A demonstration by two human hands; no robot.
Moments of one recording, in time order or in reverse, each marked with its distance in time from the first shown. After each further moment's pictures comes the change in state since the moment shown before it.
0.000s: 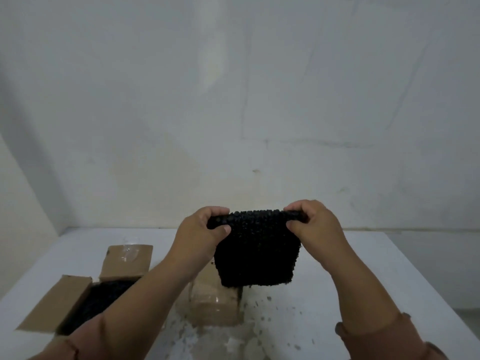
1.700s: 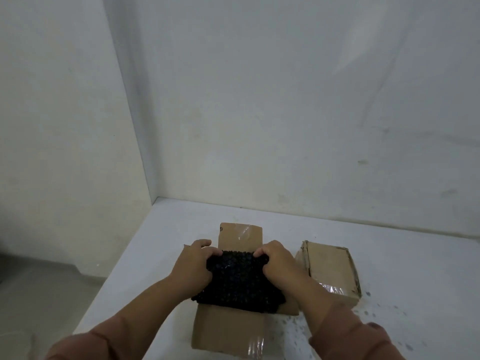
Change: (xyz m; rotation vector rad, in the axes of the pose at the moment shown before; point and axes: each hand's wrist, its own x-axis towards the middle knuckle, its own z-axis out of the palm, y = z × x) left_hand -0.005 -0.191 -0.248 0.686 -0.209 -0.184; right_hand -0.030 -0.031 0.321 -0.427 -0.542 0.207
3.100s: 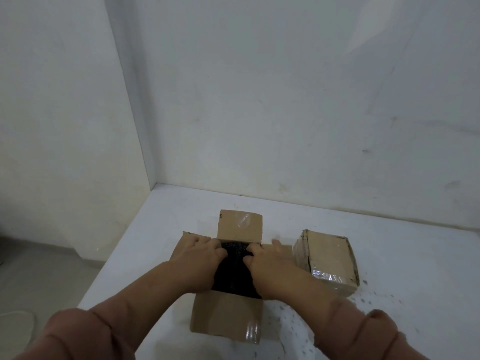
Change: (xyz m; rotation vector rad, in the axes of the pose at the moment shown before) left_hand -0.003 0.012 0.004 0.824 -0.197 0.268; right_hand -0.024 -0.012 0.012 -0.866 -0.148 -0.372
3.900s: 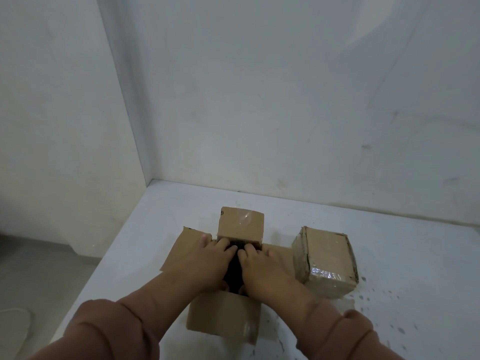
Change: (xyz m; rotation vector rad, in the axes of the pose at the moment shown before) left_hand 0.021 0.018 0.009 -0.010 0.028 0.073; right_hand 0.012 -0.018 0.011 0.202 -0.002 0.096
